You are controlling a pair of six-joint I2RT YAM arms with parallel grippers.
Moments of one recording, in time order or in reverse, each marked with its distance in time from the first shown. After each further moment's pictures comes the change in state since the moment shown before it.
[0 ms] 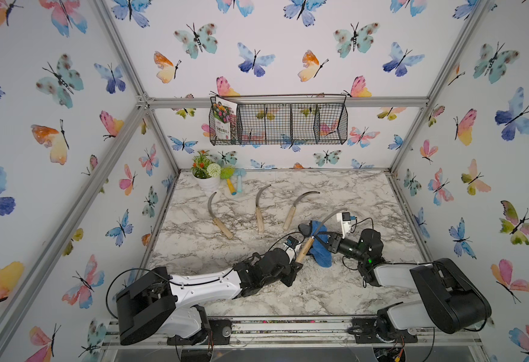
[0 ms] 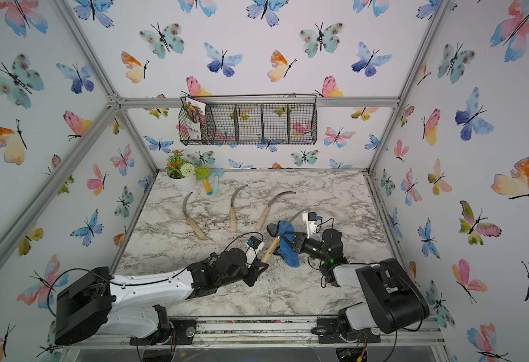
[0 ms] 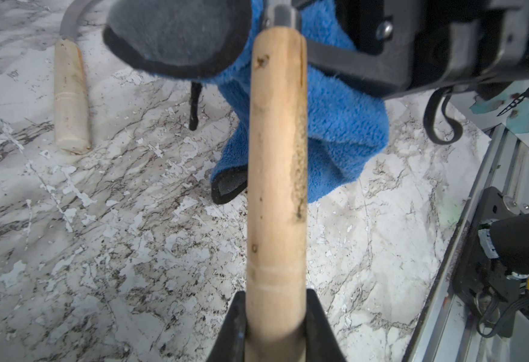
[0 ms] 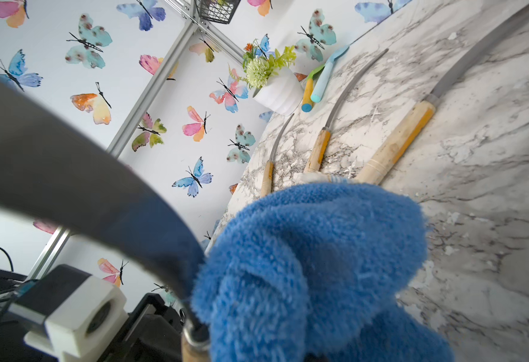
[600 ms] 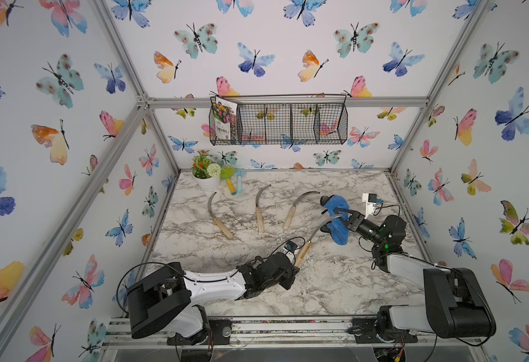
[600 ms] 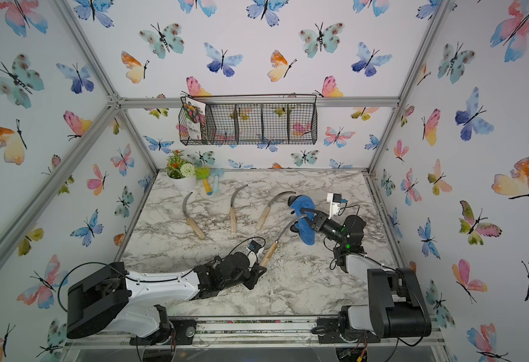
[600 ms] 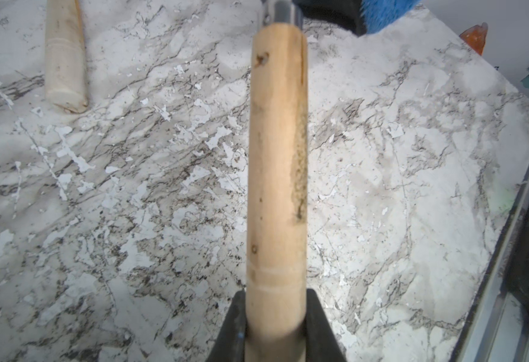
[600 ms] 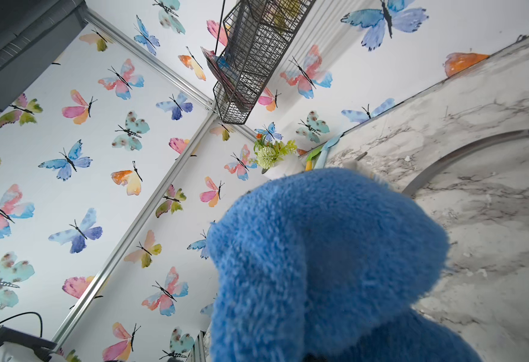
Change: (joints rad) left arm -0.002 0.069 -0.047 0.049 -0.038 -0.013; right arm -0.275 -0.064 0.142 -0.016 -0.140 0.147
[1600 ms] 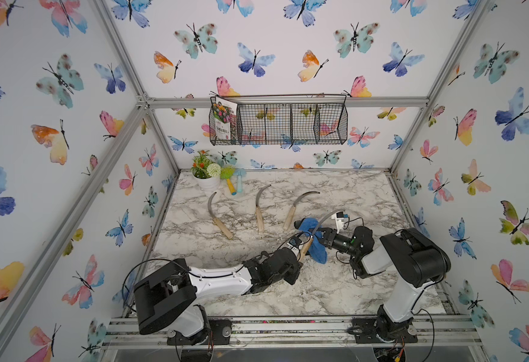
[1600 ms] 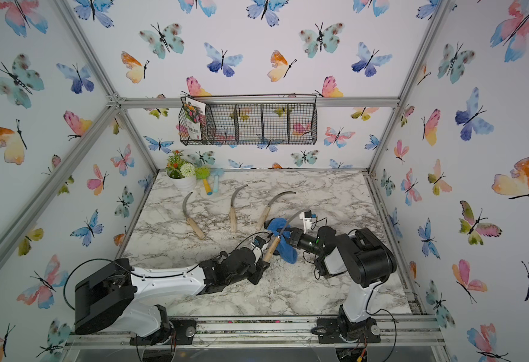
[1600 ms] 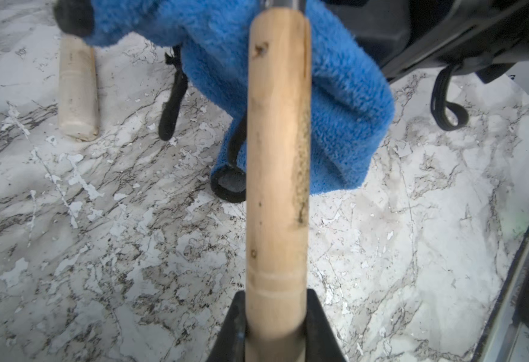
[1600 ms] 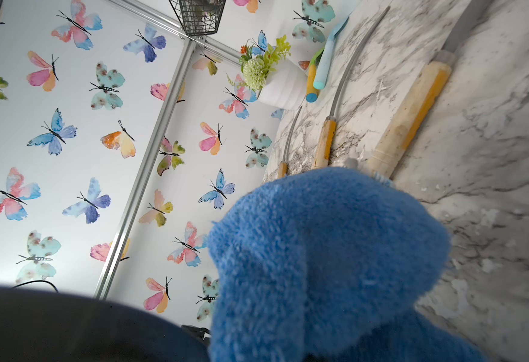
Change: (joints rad) left arm 0.010 0.048 0.100 -0.062 -0.028 0.014; right arm 0.275 0.474 -0.061 0.424 0.050 0.154
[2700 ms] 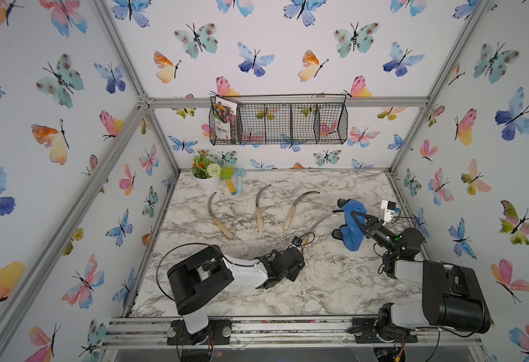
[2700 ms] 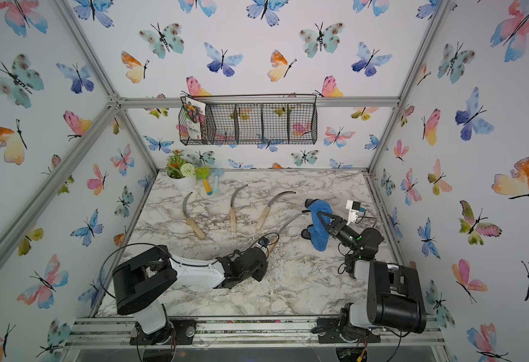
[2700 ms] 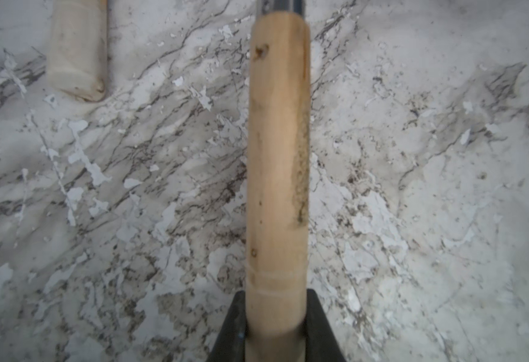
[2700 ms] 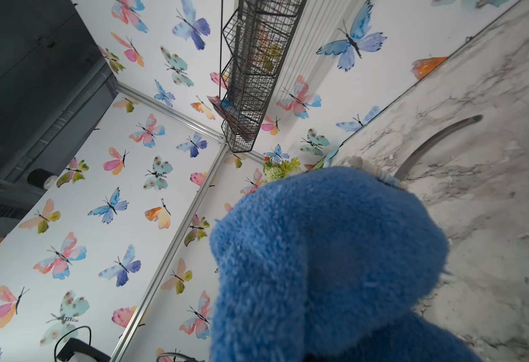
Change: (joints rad) left arm 0.041 0.287 0.111 0.013 -0.120 0.015; right arm -0.509 -0.472 -0.056 -0.249 -0.161 0.049
